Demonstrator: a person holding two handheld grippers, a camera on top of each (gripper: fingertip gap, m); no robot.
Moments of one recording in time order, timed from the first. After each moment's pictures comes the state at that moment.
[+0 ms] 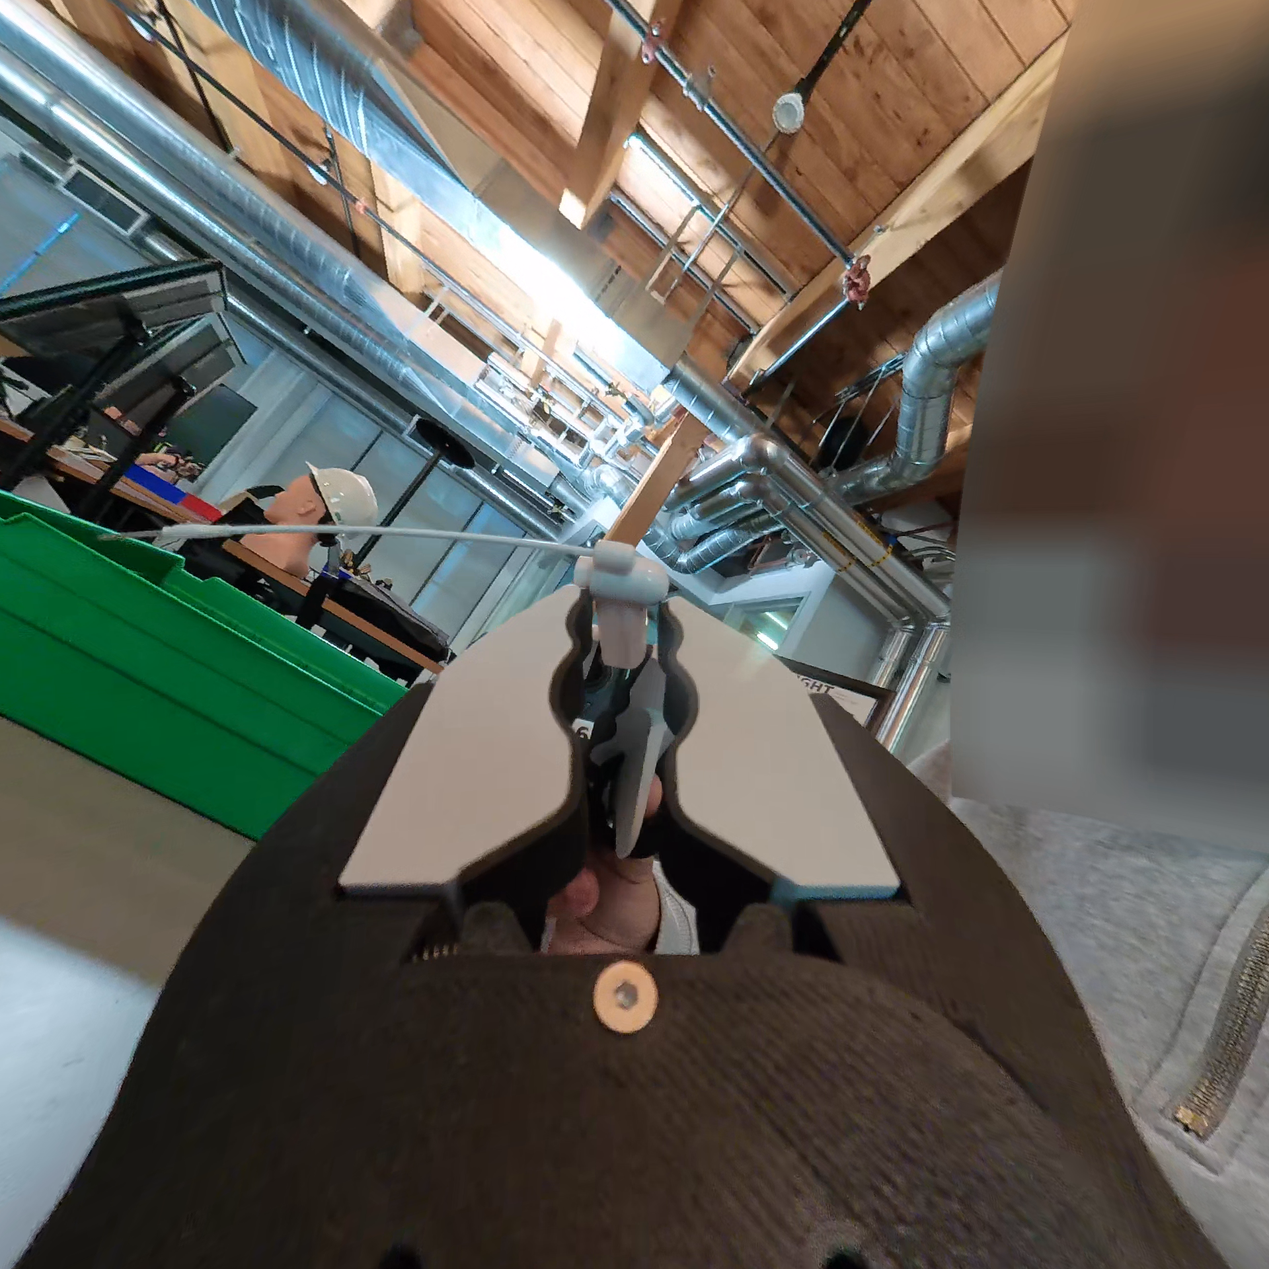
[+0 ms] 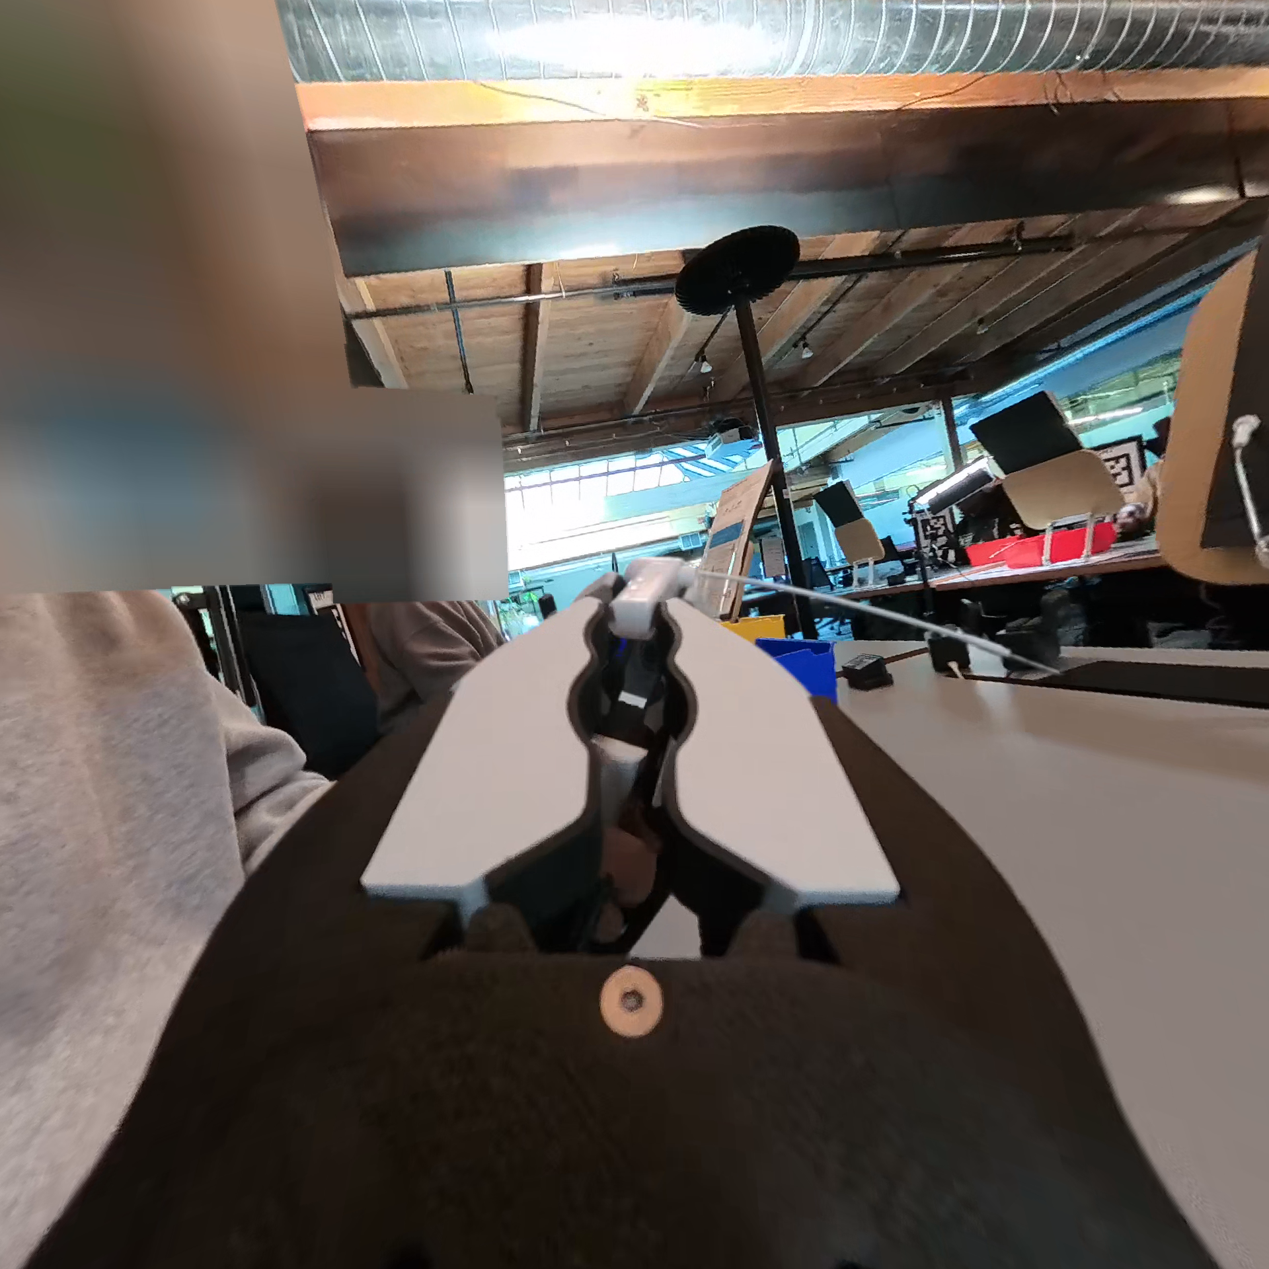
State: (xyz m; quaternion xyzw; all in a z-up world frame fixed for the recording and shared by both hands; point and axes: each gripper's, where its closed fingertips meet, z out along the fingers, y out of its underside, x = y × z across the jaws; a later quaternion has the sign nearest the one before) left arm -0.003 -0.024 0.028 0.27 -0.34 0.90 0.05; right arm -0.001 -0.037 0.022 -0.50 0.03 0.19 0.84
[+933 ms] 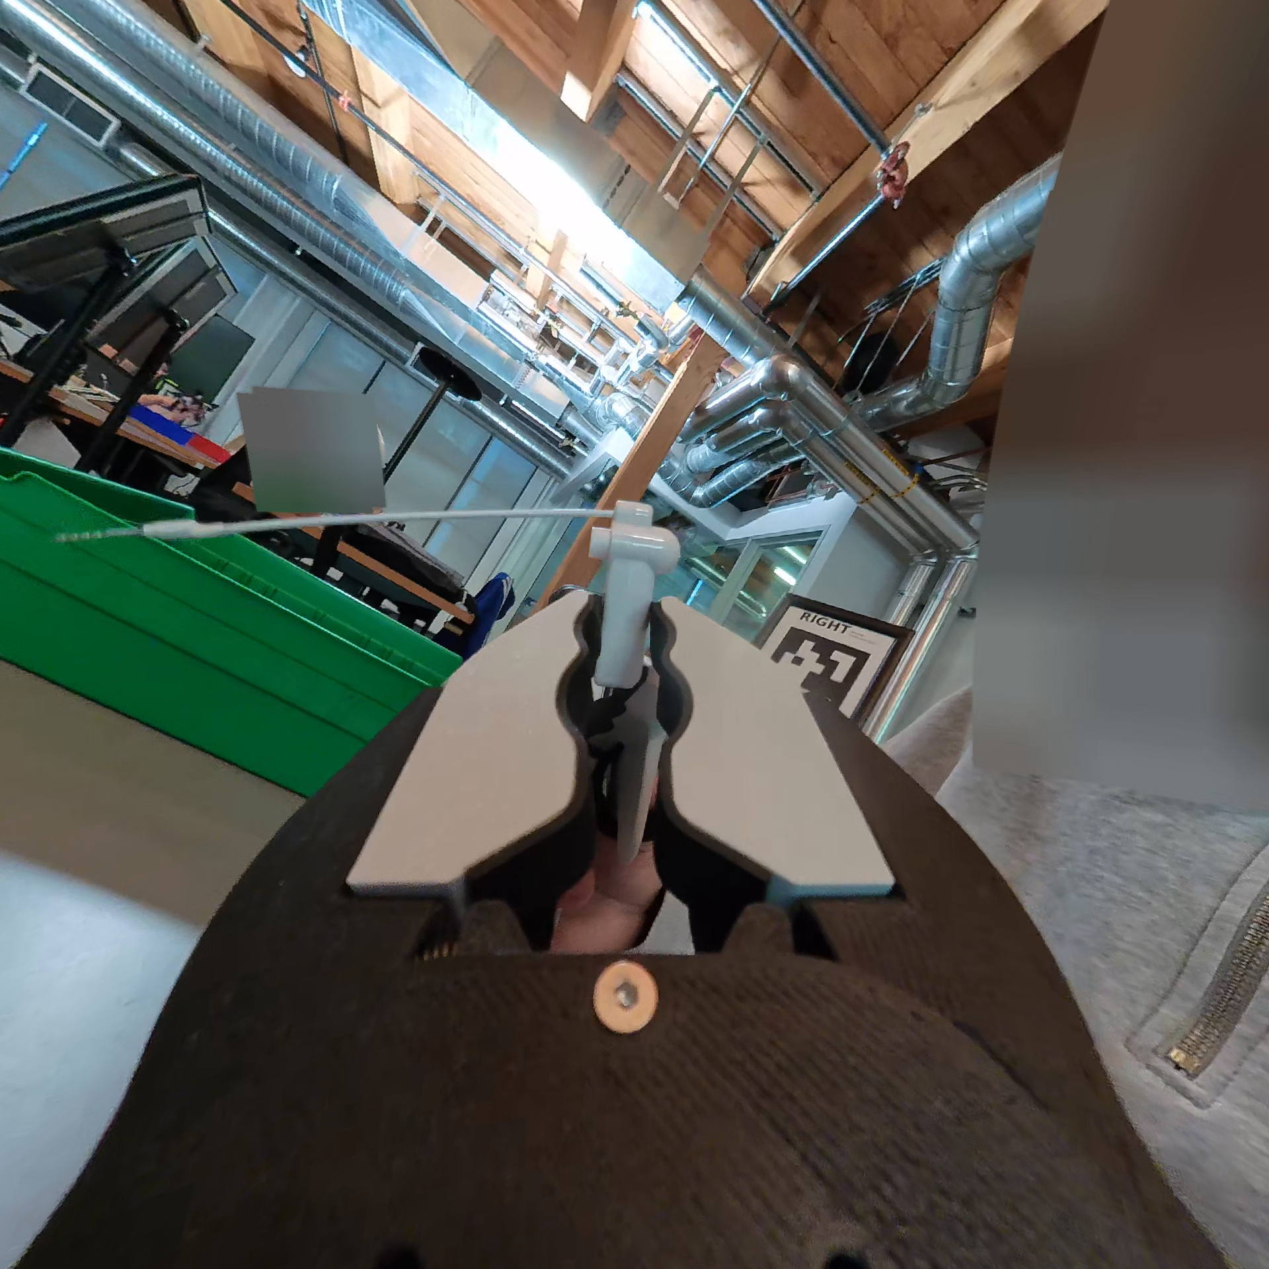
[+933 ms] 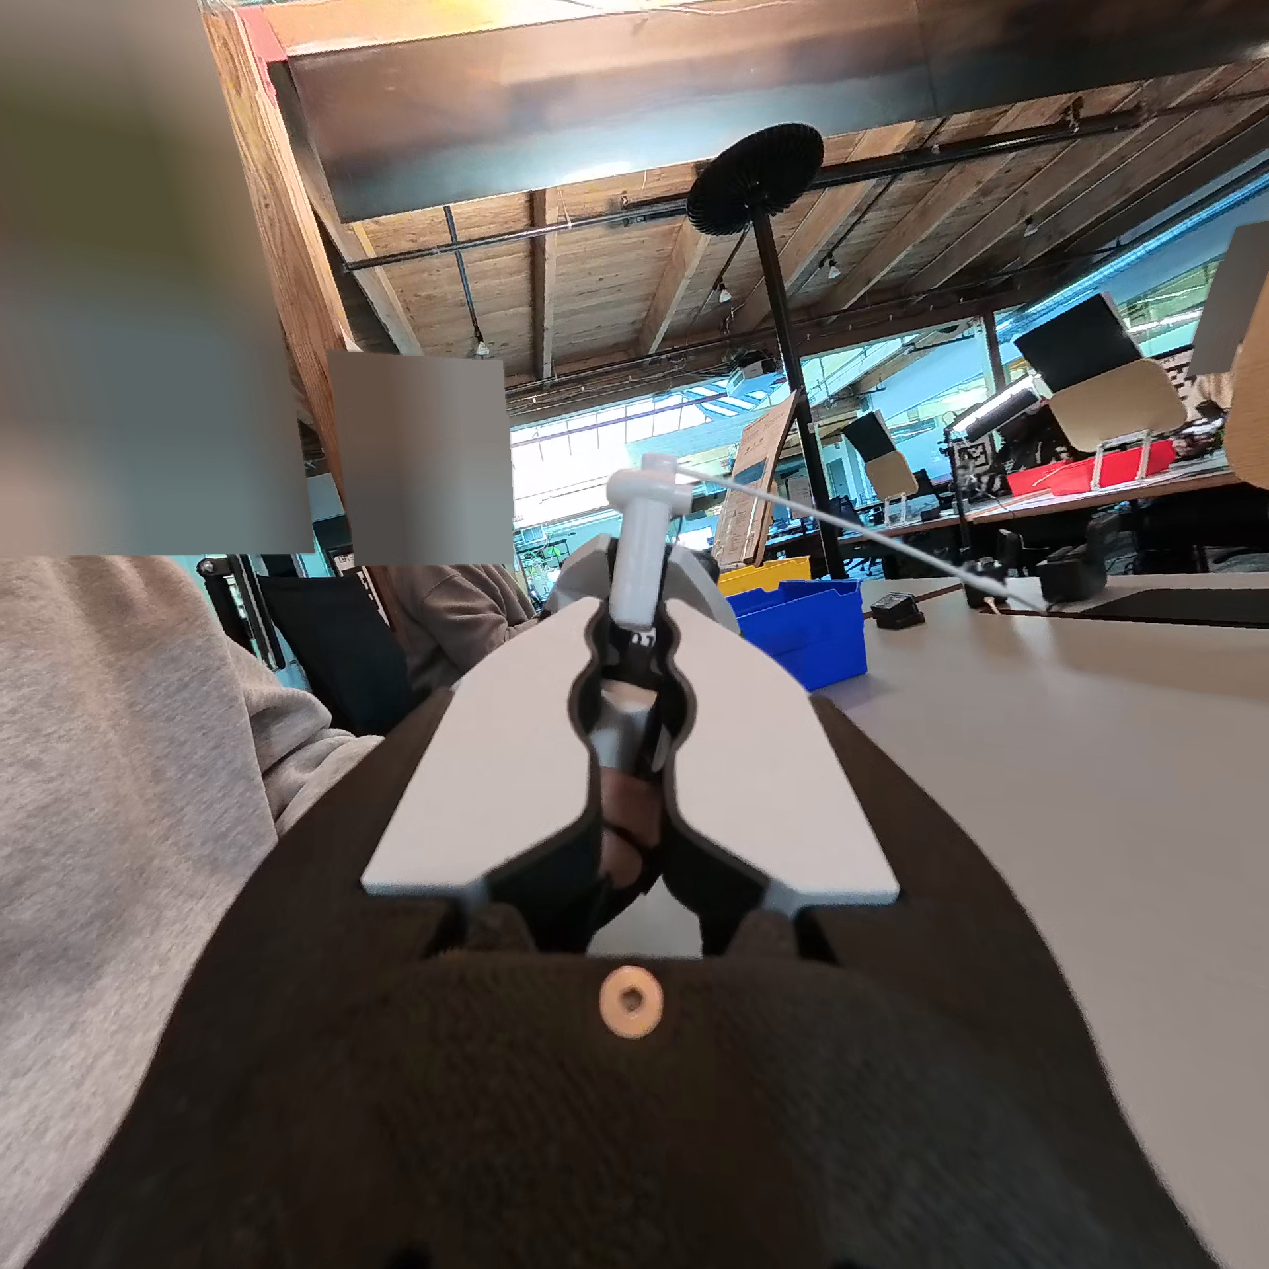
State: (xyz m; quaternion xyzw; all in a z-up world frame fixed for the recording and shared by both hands) left arm -0.002 -0.032 0.020 0.27 -0.40 0.87 0.05; right arm -0.007 -0.026 0.005 -0.54 0.02 0.22 0.81
